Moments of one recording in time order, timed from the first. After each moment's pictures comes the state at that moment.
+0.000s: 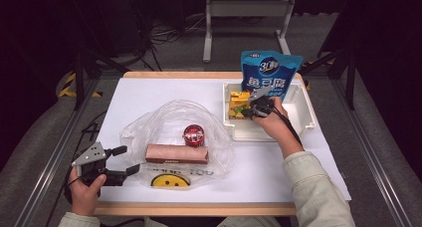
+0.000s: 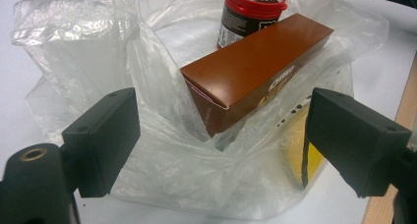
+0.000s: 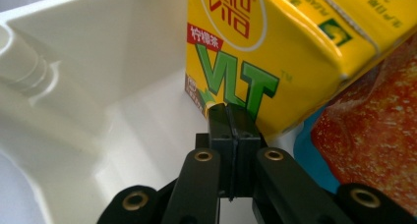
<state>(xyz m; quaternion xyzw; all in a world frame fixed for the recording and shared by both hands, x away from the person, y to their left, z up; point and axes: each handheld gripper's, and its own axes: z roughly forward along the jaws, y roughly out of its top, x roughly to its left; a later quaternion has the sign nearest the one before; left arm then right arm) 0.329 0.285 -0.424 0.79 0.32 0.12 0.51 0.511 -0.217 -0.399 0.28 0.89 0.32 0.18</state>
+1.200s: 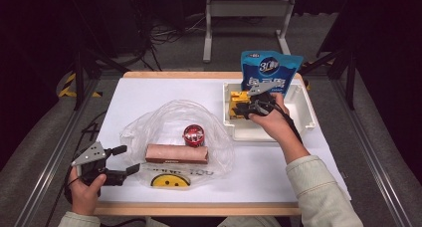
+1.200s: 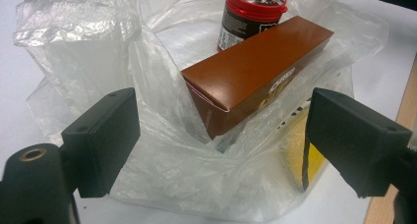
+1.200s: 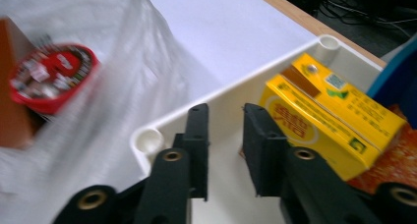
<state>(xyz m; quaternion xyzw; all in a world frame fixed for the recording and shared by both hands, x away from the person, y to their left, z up) 0.330 0.284 -0.423 0.79 0.32 0.12 0.51 0.478 -0.200 -0.349 0.28 0.85 0.41 0.15</state>
